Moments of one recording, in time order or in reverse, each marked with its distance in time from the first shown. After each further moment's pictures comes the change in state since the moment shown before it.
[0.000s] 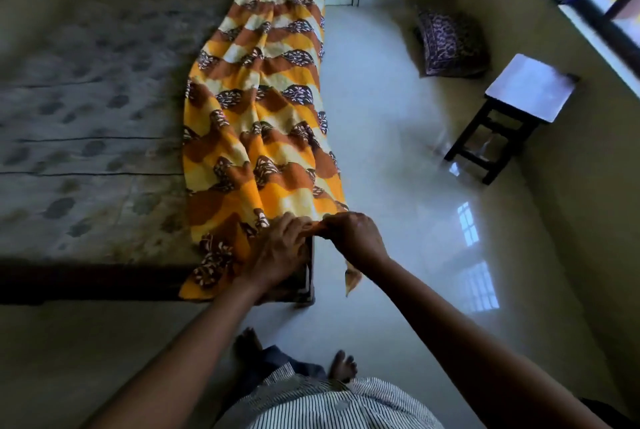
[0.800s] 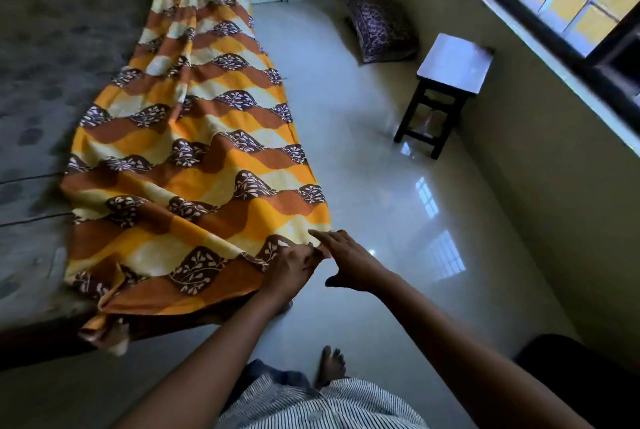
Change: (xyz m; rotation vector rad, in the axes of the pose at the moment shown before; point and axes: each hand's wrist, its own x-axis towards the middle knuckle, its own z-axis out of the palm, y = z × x) left_hand 0.019 0.068 0.052 -0.276 -0.354 -0.132; right_hand -0.055 0.078 -0.003 0.040 -0.357 0.122
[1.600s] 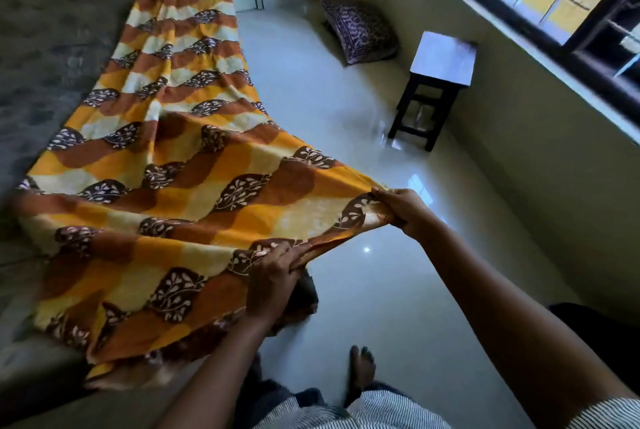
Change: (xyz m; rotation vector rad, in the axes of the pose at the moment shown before) left_hand -0.036 -0.080 -0.082 0.104 0.217 0.155; right_hand 0.045 -0.040 -0.055 1.212 0.552 0.669
